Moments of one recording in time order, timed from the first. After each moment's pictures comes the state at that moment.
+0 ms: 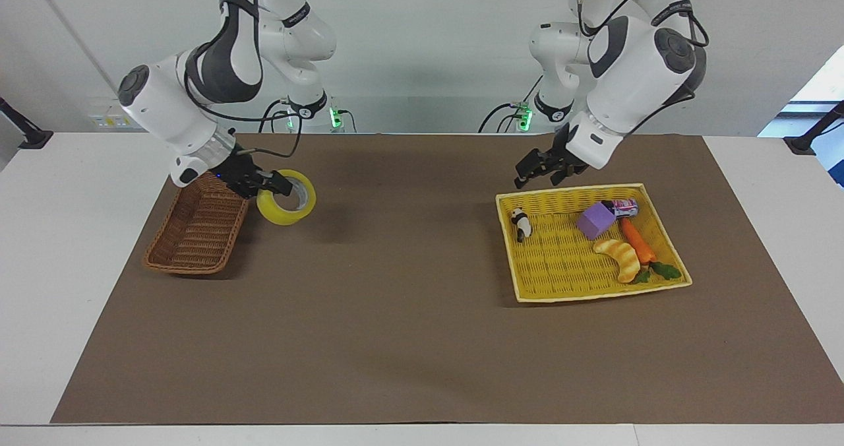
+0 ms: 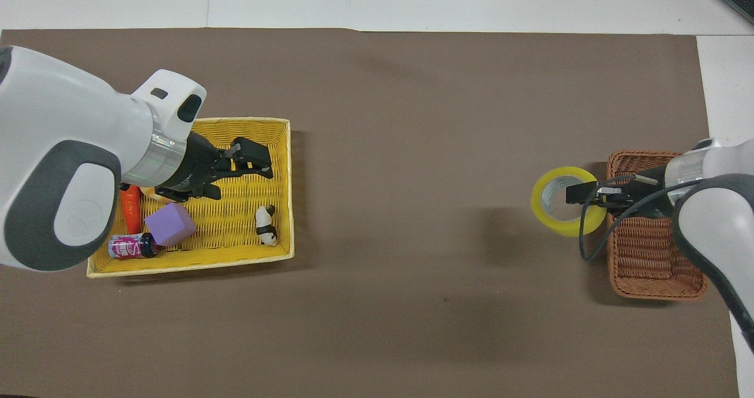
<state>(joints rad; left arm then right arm) -0.11 0.05 -0.16 -1.76 -0.29 1.82 -0.45 -0.20 -0.01 0.05 -2.08 0.40 1.97 -0.08</state>
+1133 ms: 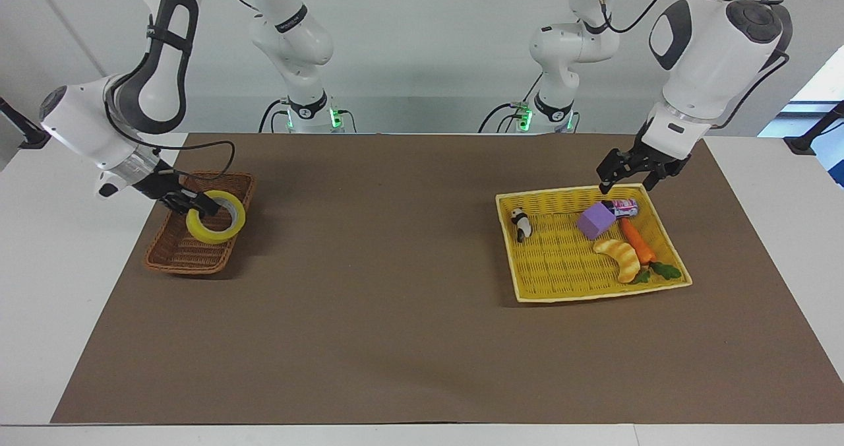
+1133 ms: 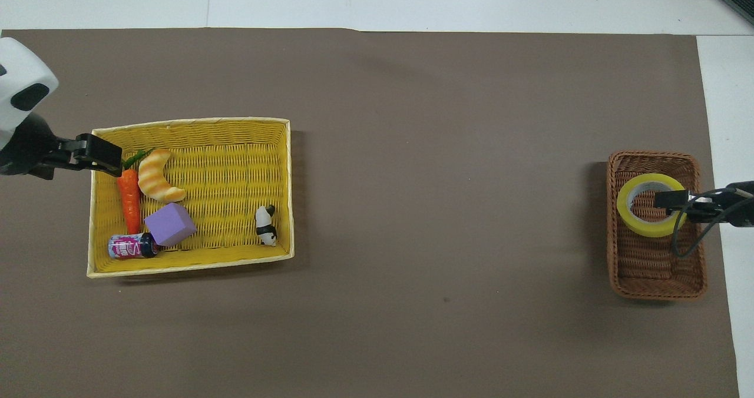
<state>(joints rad) 0.02 0.05 -0.12 -1.51 0.03 1.46 -0.08 -0.50 0.14 0.04 -2.04 0.40 1.98 -0.43</state>
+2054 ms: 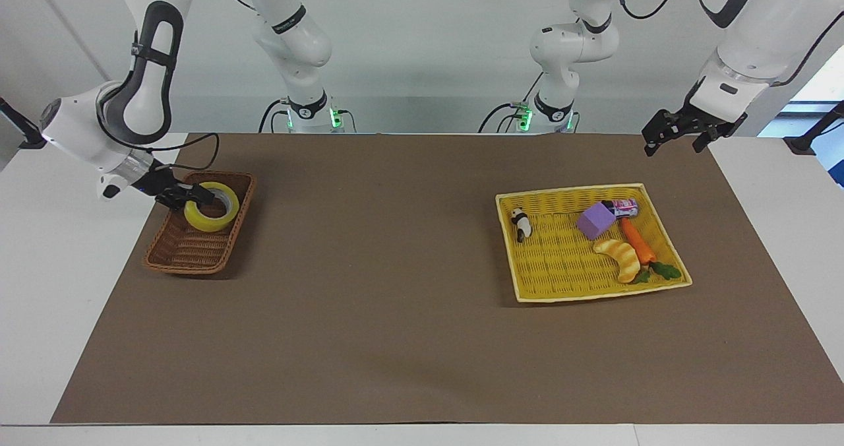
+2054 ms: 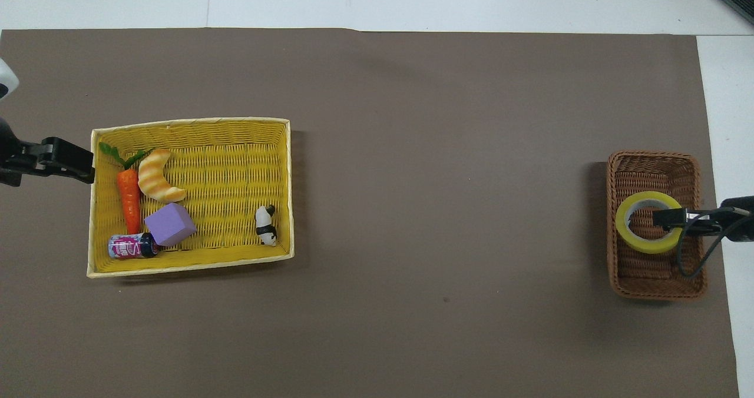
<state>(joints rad) 0.06 0.04 -0.12 -1.50 0.03 1.45 -0.06 -0.54 0.16 0.05 -2.10 0.31 2.03 -0.57</state>
